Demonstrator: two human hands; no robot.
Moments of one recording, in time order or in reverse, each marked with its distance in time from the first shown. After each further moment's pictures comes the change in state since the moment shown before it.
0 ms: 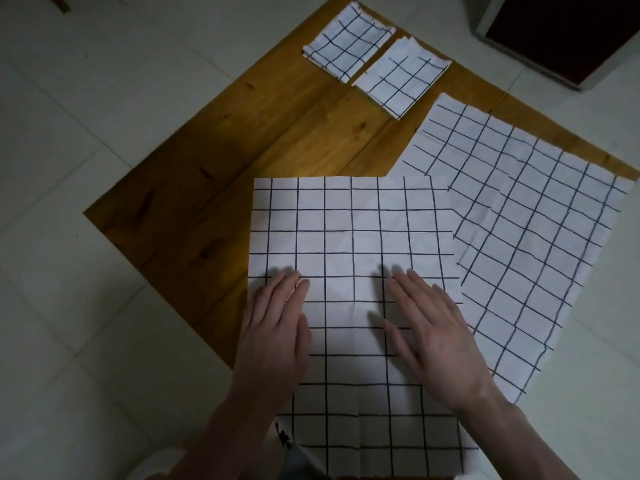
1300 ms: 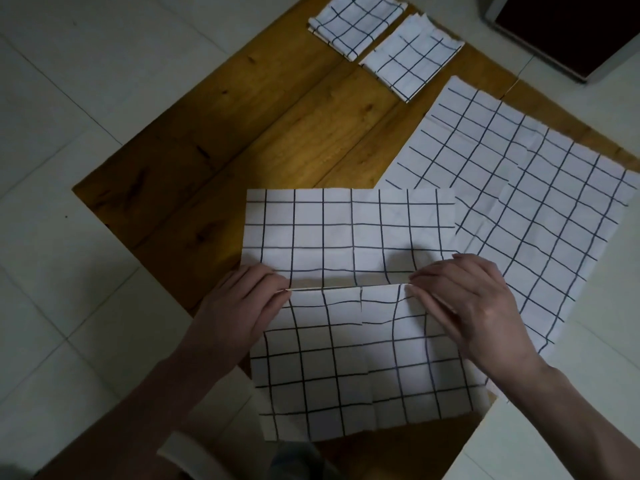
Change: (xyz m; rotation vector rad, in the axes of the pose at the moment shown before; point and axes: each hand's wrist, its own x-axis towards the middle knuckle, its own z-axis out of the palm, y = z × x) left_hand 0.022 -0.046 -0.042 0.008 -0.036 0.350; right_hand 0.028 0.028 -0.042 0.078 0.188 -0.258
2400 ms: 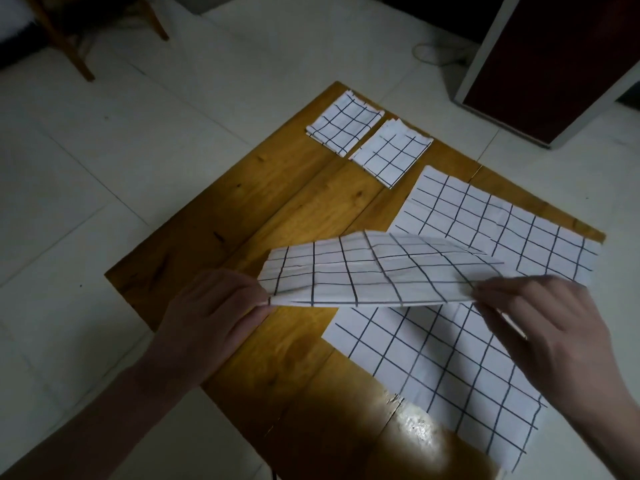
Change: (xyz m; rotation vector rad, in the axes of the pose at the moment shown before) left_hand 0.077 -0.025 -0.098 0.127 0.276 0.267; right_hand 0.043 0.018 -0.100 -0.310 0.159 -0.011
